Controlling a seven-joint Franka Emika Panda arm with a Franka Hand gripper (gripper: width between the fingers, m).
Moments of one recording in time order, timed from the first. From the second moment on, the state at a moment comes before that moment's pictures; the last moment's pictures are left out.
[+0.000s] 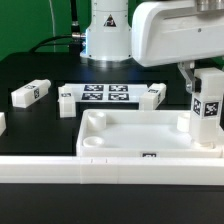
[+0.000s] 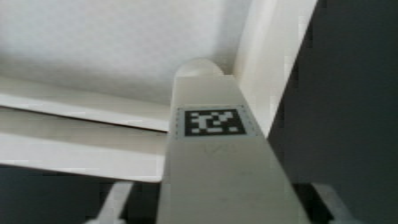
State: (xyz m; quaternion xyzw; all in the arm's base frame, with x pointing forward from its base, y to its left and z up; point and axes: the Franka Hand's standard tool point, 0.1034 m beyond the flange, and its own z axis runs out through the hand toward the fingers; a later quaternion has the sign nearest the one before) arm 0.622 0.101 0.113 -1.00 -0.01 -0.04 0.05
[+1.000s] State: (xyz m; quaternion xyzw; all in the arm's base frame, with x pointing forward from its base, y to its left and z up) arm 0.625 0.093 0.112 -0.92 0.39 -0.03 0.07
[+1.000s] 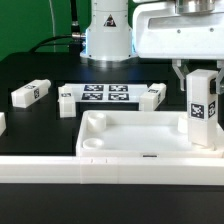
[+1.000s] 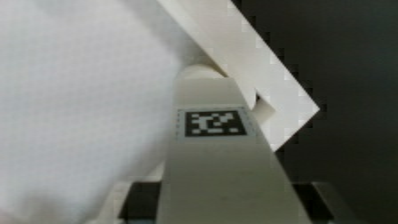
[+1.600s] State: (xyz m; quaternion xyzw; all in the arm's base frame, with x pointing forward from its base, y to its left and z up) arm 0.626 0.098 0.113 -0.97 0.21 -0.05 0.07
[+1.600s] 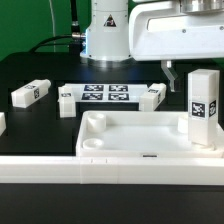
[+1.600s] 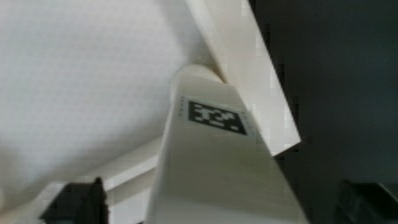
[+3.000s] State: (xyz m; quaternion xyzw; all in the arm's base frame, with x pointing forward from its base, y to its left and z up) arm 0.626 0.096 0.112 -0.98 -0.18 -0.07 0.03
